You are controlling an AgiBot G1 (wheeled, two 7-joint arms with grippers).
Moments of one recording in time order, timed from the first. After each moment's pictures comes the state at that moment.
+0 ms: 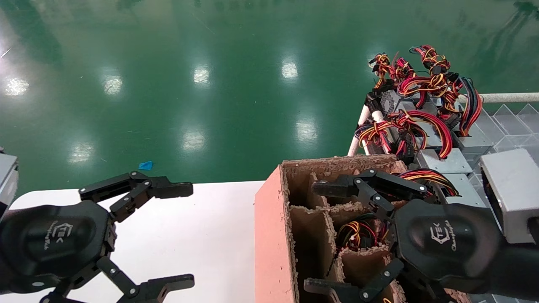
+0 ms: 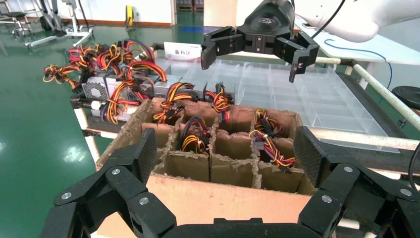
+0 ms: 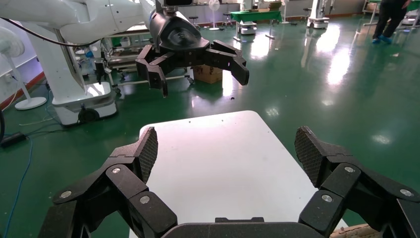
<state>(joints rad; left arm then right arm) -1.10 0.57 0.40 -1.26 0.65 1.45 -0.13 1.08 -0.61 -0.28 1.28 -0.73 -1.49 0.19</state>
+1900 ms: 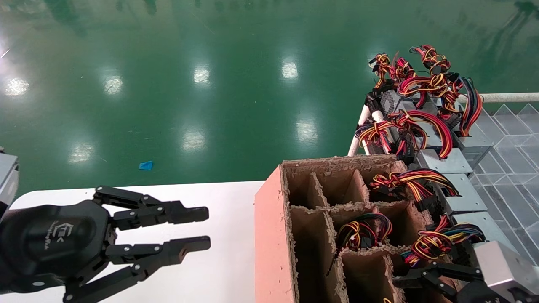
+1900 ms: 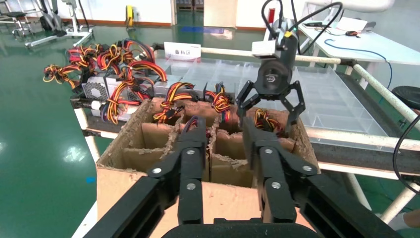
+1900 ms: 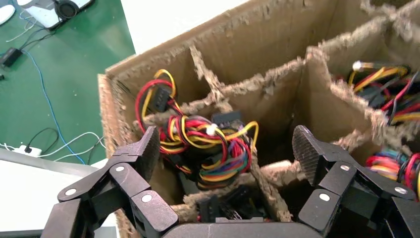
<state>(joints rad) -1.10 0.57 0.40 -1.26 0.65 1.45 -0.13 1.20 -0.38 -0.61 1.13 -0.96 -1.59 0.23</state>
